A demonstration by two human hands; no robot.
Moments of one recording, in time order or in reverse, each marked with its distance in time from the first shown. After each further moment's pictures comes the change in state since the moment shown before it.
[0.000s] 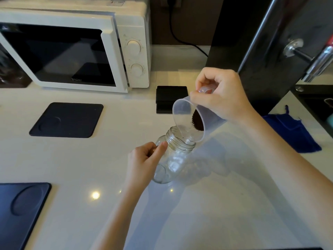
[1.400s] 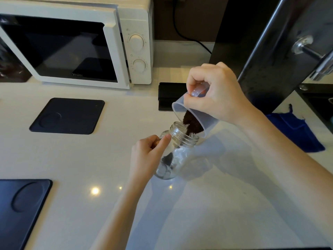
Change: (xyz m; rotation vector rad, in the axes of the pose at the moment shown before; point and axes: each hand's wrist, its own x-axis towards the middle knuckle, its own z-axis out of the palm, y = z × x) left_hand 0.011 0.003 0.002 0.027 -0.004 0.001; right_hand 0.006 -0.017 0.012 -0.249 -0.073 -0.191
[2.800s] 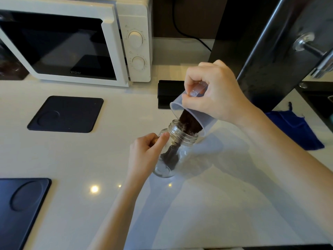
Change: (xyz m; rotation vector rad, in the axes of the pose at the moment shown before) left_hand 0.003 -0.005 -0.002 0.003 -0.003 -0.008; right_hand 0.000 -0.005 0.002 -0.001 -0.024 0.011
